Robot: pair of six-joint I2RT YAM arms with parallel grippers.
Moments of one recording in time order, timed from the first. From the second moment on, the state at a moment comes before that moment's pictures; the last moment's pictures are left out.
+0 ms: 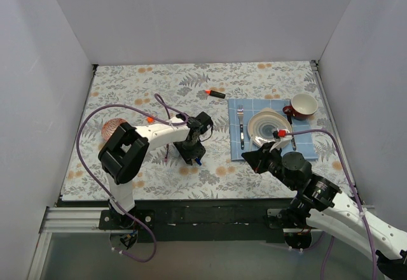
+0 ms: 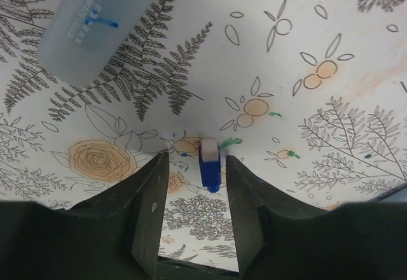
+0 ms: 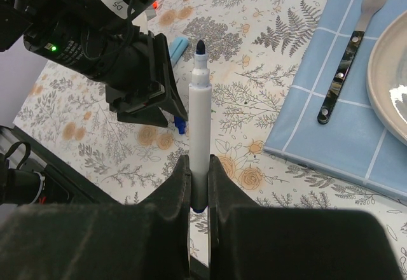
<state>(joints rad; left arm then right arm) -0.78 1.85 1.24 -0.87 -0.14 -1.36 0.92 0.43 0.41 -0.25 0.22 0.58</state>
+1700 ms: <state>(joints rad) -0.78 1.17 0.59 0.56 0.25 -1.07 0.92 0.81 0.29 0.24 -0.21 0.68</state>
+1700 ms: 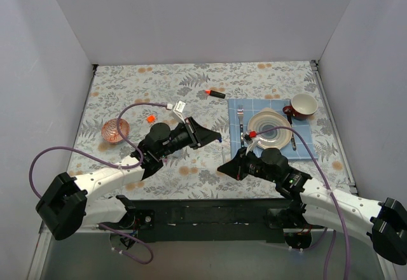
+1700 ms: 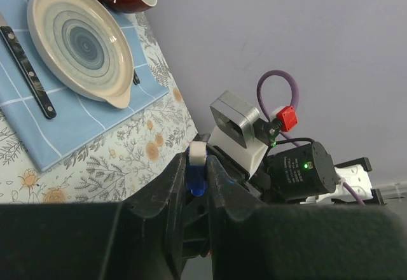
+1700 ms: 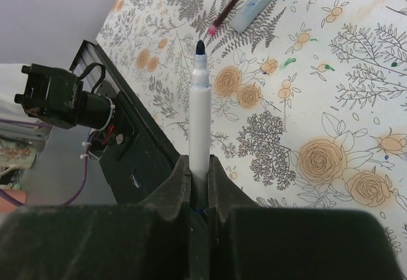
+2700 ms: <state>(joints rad) -0.78 1.21 0.58 0.64 0.28 -1.00 0.92 0.78 0.29 0.27 -0.23 0.70</state>
